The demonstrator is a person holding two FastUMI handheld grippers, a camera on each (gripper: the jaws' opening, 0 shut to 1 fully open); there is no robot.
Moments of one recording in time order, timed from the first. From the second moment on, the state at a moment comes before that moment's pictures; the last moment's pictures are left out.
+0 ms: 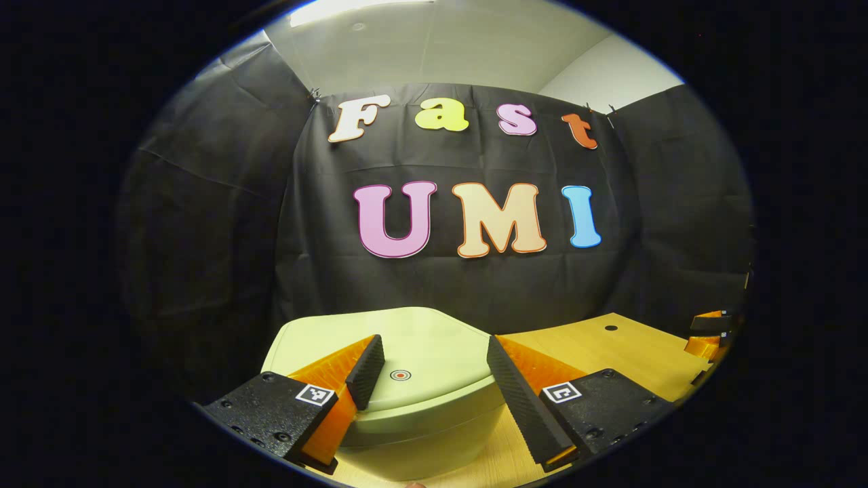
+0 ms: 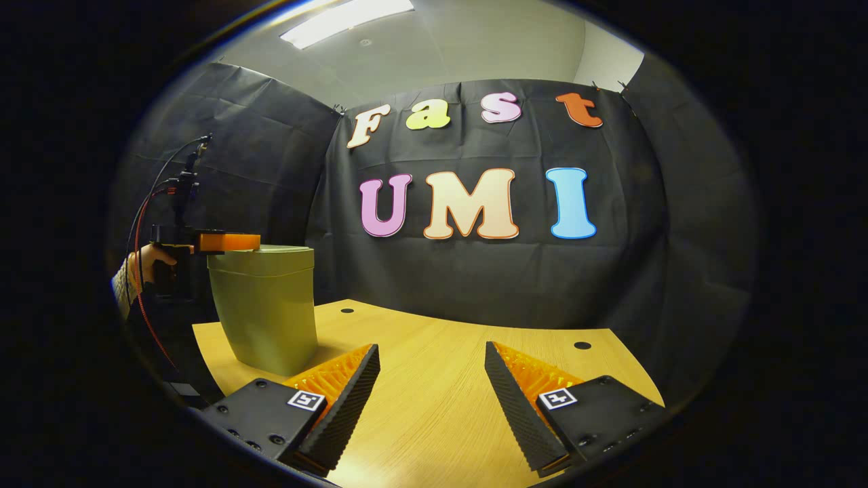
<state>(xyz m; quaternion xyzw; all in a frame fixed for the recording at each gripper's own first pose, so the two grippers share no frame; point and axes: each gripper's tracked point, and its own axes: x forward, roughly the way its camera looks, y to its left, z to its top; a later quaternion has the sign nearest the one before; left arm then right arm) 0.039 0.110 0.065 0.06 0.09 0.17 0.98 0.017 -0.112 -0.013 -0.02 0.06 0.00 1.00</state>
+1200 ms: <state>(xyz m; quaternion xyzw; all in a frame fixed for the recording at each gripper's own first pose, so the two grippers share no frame) 0.039 0.113 0.067 0.04 0.09 0.18 0.98 0.025 -0.099 -0.027 -0.03 0.08 0.02 1.00</state>
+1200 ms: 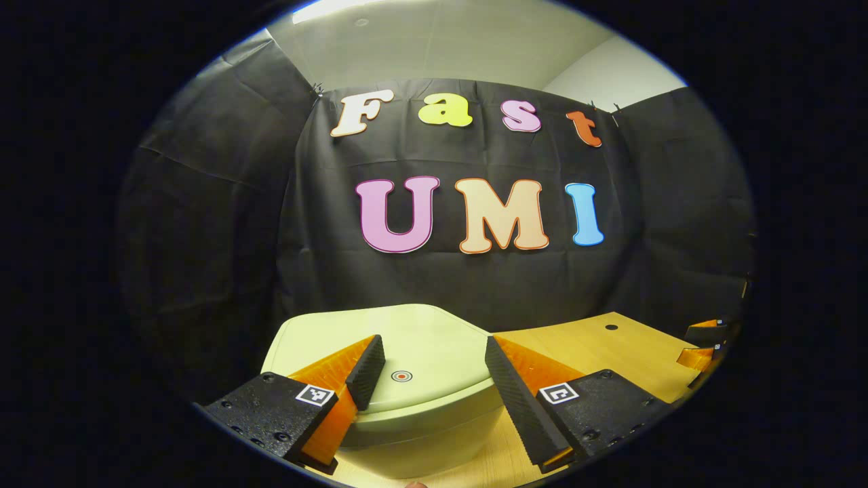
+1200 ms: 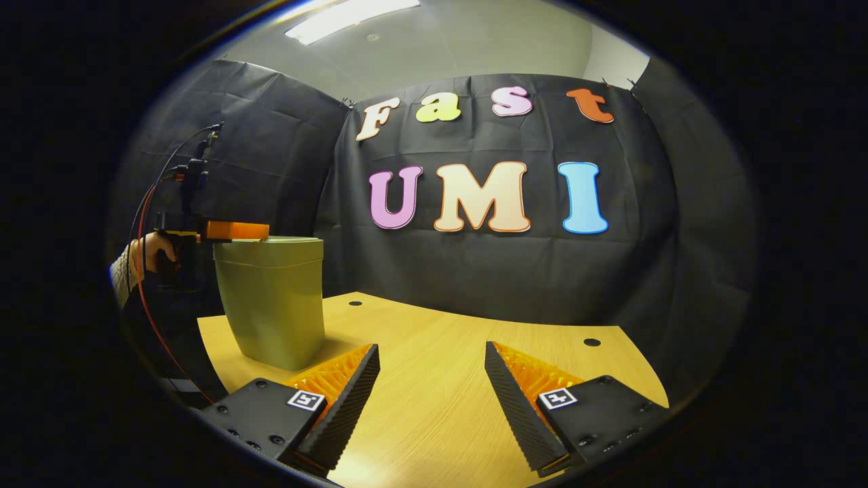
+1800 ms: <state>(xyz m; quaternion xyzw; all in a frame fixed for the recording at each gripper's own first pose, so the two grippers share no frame) 0.062 0.041 0.085 0.06 0.05 0.07 0.99 0.037 -0.084 -0.045 -0.03 0.10 0.02 0.99</state>
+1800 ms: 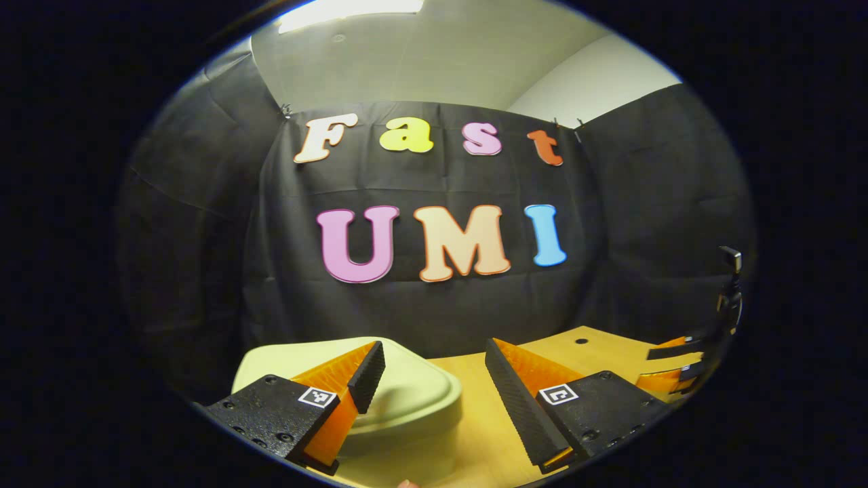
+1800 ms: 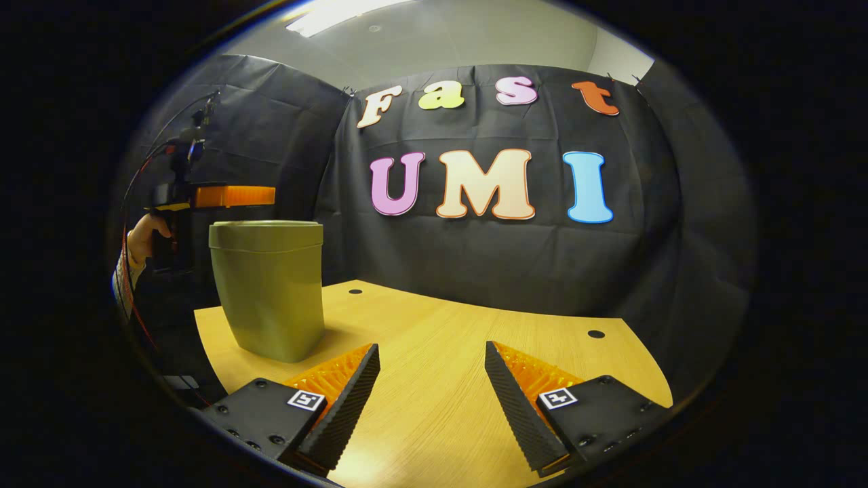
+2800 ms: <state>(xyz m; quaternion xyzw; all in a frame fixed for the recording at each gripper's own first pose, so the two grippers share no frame) 0.030 -0.044 -0.057 0.01 0.09 -0.08 0.99 0.049 -0.046 -0.069 -0.05 0.12 0.04 0.99</state>
